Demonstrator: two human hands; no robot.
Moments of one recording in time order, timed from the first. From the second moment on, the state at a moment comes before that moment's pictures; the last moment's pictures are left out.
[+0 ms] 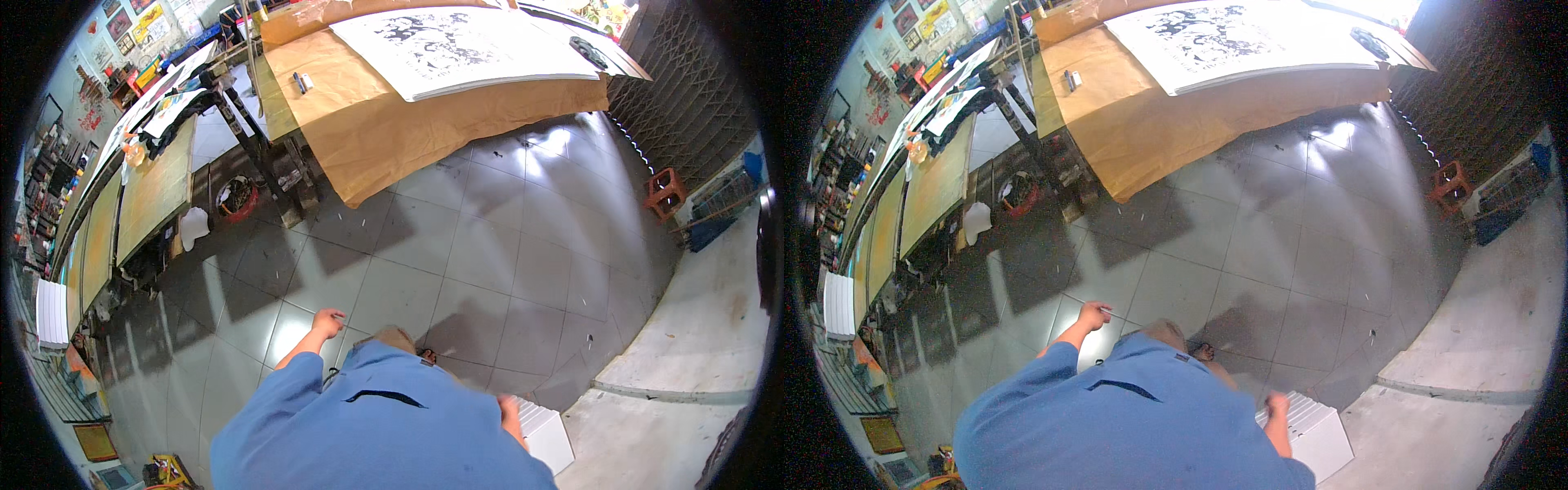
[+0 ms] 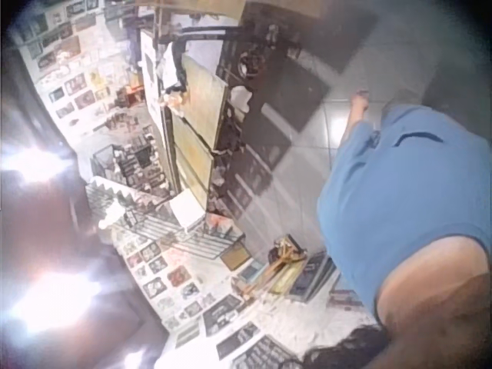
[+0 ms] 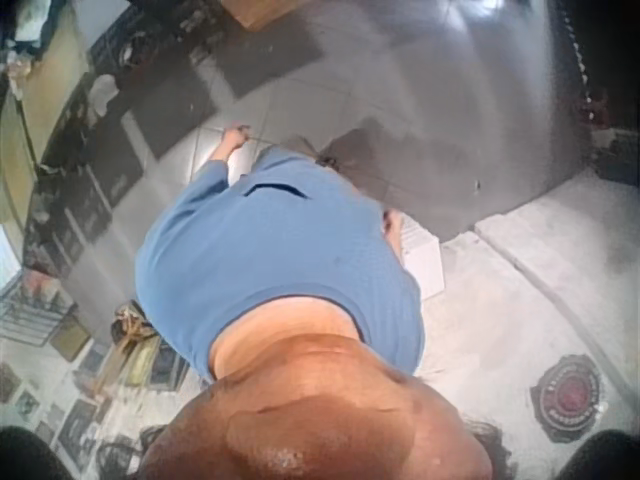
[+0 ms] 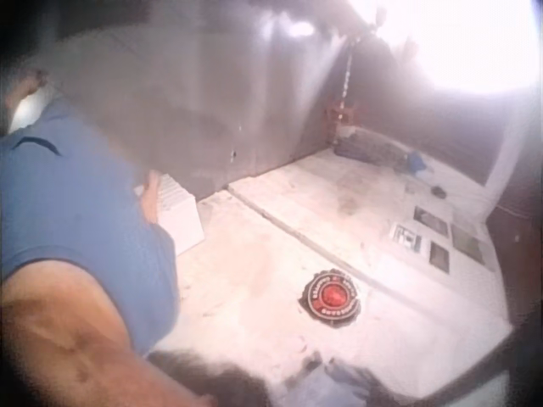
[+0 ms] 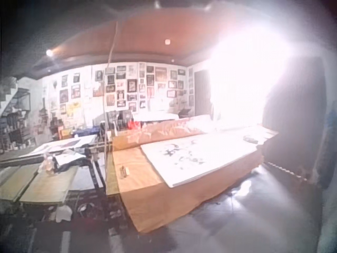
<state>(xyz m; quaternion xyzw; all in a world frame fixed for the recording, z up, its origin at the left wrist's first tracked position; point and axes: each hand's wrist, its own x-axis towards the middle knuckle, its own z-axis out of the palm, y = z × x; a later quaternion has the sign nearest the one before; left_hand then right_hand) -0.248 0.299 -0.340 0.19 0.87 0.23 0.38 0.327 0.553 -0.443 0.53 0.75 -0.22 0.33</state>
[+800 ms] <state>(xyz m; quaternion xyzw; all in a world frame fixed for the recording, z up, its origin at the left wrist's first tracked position) -0.497 0.760 -0.064 0.52 0.75 0.39 -0.11 -0.255 0.944 -0.152 0.40 0.69 -0.55 -0.23</state>
